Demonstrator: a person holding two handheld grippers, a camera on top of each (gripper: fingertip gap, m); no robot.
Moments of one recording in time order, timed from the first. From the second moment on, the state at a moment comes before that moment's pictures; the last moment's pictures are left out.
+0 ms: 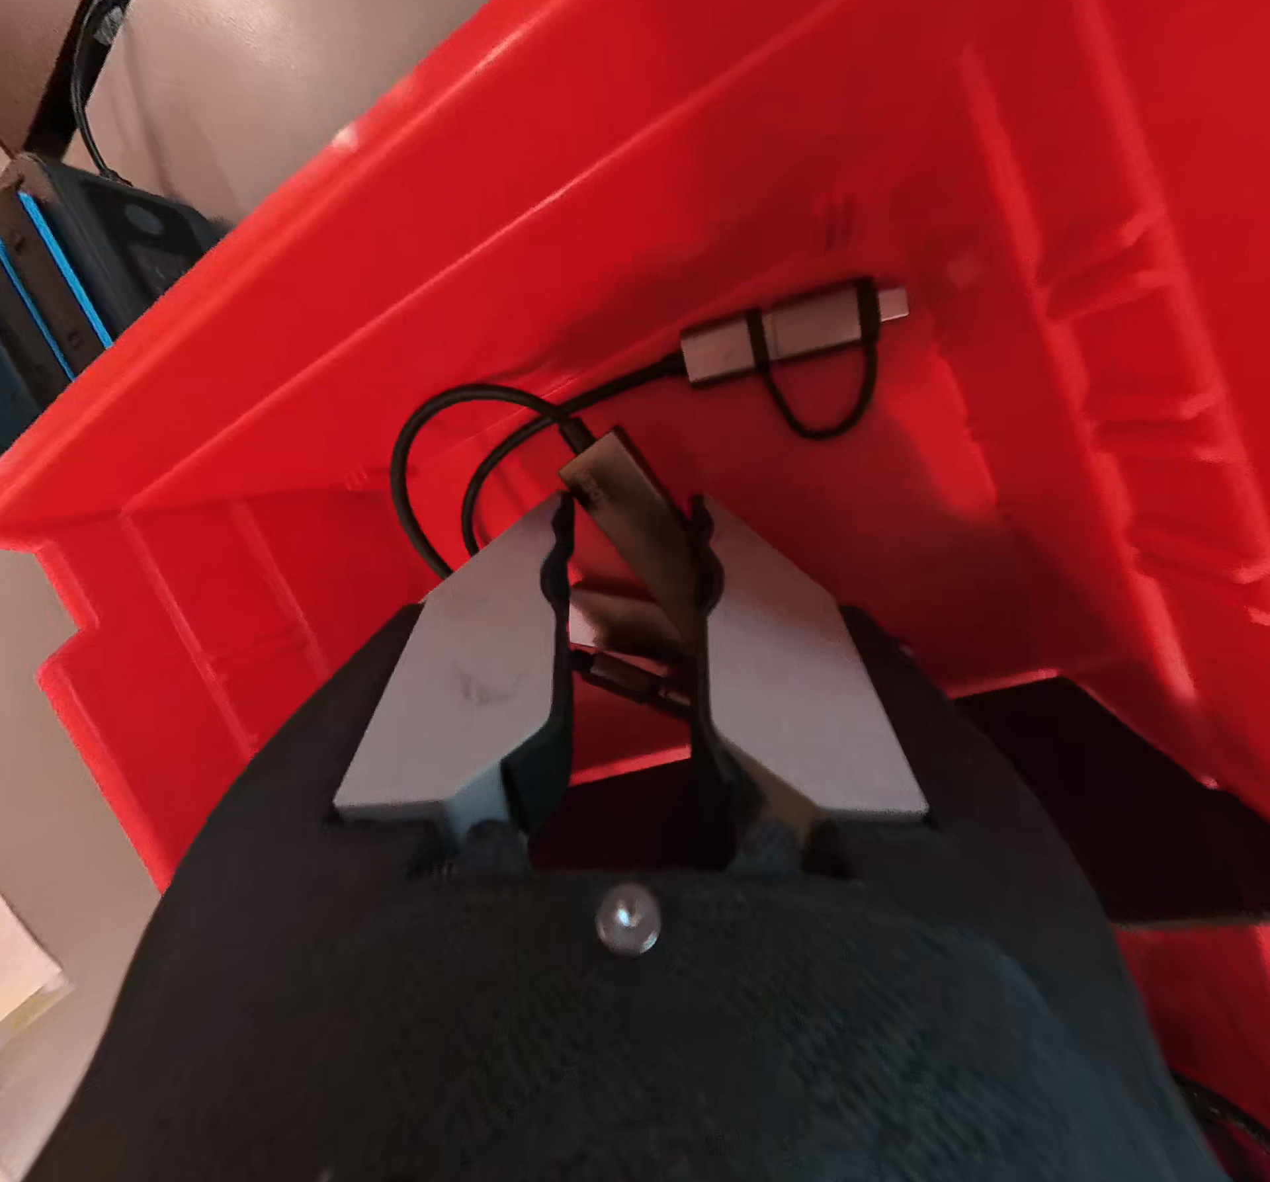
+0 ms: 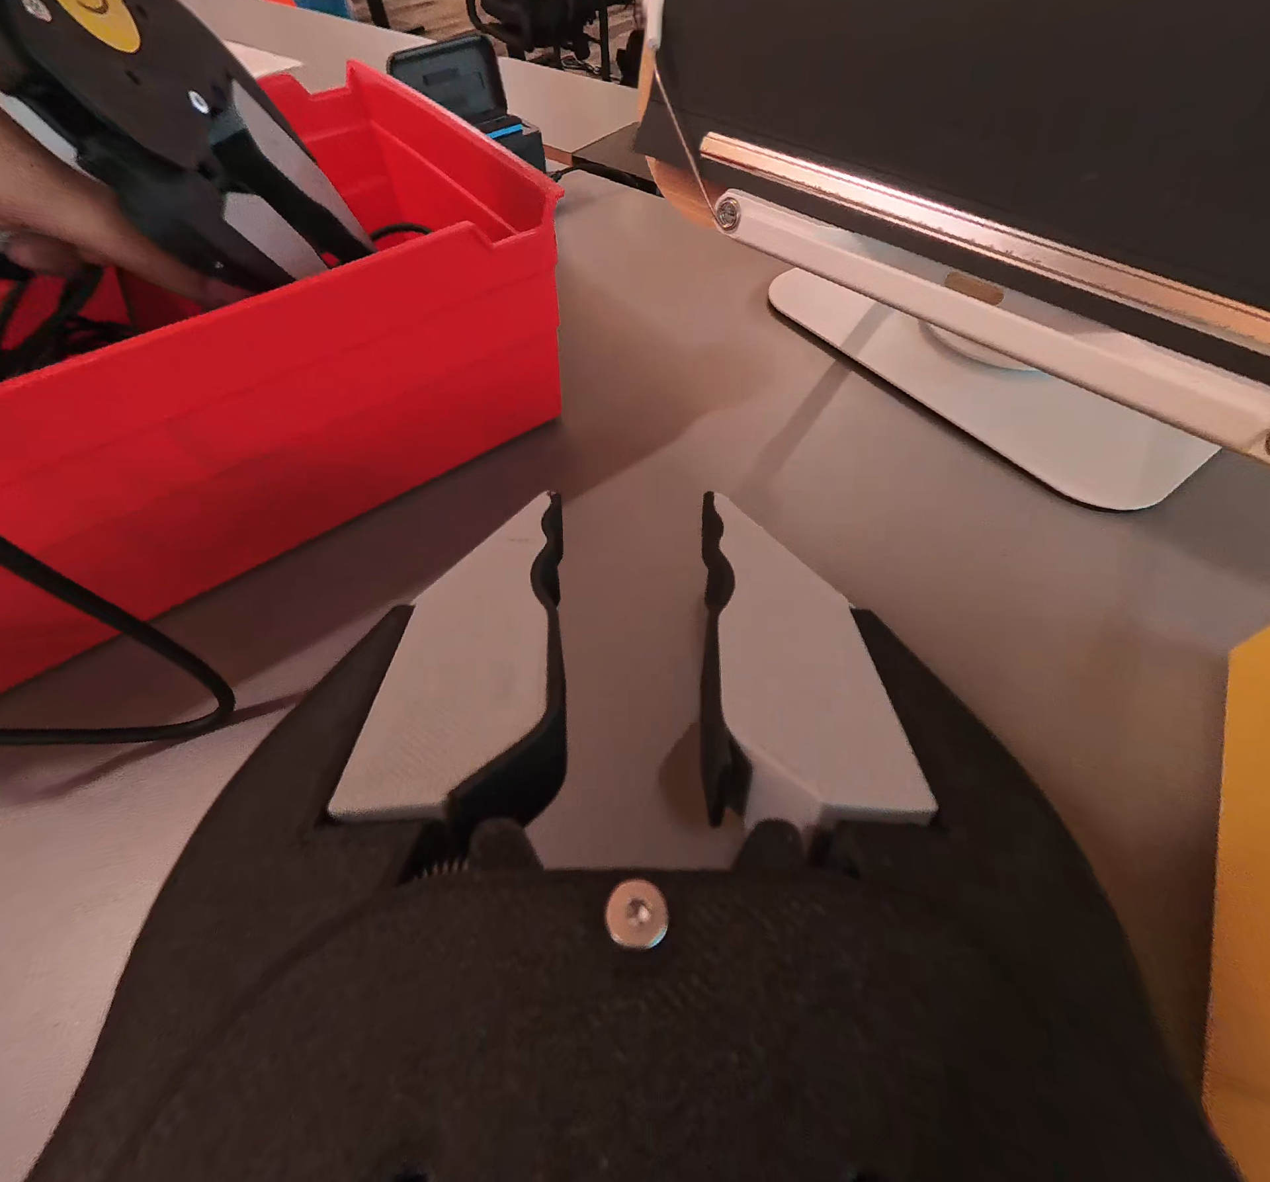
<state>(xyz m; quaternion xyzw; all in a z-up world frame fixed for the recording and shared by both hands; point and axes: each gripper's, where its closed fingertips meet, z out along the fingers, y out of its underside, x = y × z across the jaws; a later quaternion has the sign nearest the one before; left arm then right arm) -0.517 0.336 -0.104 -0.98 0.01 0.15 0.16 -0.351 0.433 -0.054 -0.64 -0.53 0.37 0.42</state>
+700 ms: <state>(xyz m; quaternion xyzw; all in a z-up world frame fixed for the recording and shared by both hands) -0.528 0.331 -0.077 -0.99 -0.02 0.09 0.13 -0.342 0.429 -0.051 -0.64 -0.53 0.37 0.42</state>
